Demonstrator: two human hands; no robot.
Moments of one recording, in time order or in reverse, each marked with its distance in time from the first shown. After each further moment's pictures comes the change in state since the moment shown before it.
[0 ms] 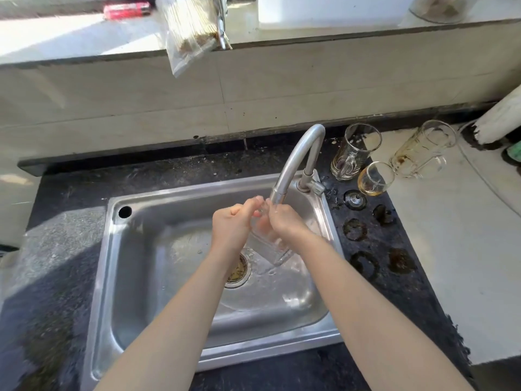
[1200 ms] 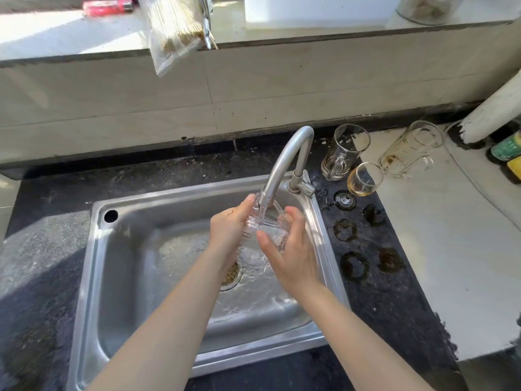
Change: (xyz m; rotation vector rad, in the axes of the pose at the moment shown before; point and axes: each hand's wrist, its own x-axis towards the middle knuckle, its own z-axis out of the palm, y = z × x) left_hand 0.020 -0.010 0.010 -0.016 -0.043 -0.207; right_hand -0.026 0.073 0.025 0.000 0.503 -0.525
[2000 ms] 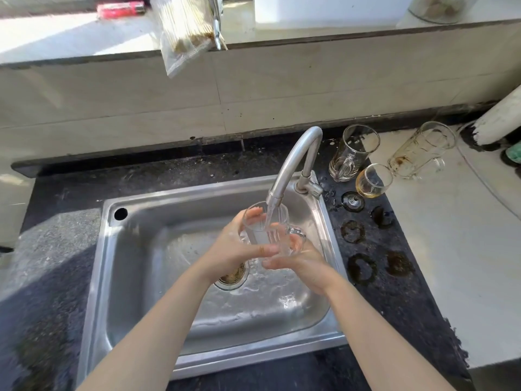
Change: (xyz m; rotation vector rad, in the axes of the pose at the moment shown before) left_hand -0.019 -0.010 -0.038 0.419 -0.444 0.272; right_hand 0.012 0.024 -0.013 0.599 -0.511 0.566
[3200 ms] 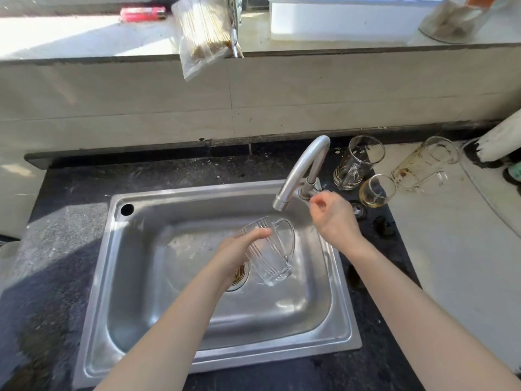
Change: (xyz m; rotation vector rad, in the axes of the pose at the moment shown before) left_hand 0.004 -0.008 0.014 -0.357 0.198 -0.448; right_hand 0.023 -0.070 -0.046 -0.923 0.517 -0.300
